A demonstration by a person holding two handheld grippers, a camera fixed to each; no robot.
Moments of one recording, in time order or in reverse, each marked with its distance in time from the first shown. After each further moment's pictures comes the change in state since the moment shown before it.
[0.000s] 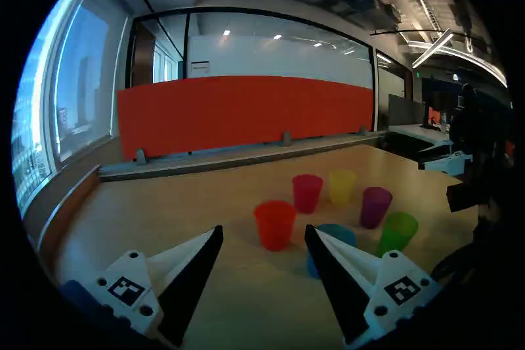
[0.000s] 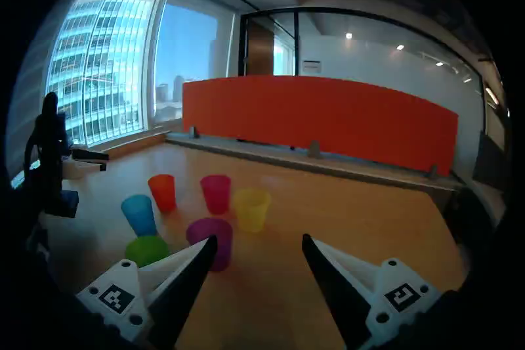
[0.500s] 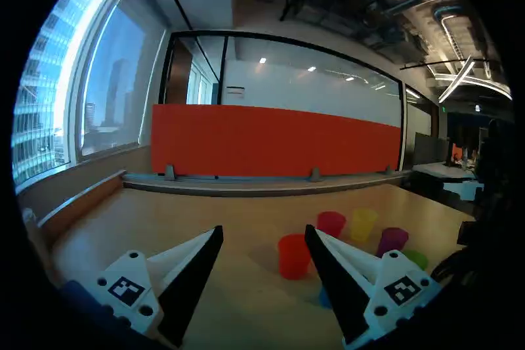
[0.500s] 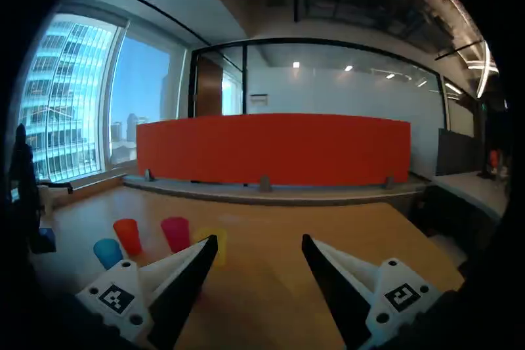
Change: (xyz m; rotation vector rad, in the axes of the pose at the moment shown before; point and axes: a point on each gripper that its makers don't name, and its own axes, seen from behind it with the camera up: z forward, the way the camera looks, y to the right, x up) left arm 0.035 -0.023 -0.010 0.152 0.165 -0.113; right arm 0.041 0.046 -0.014 -0.266 0.197 0.098
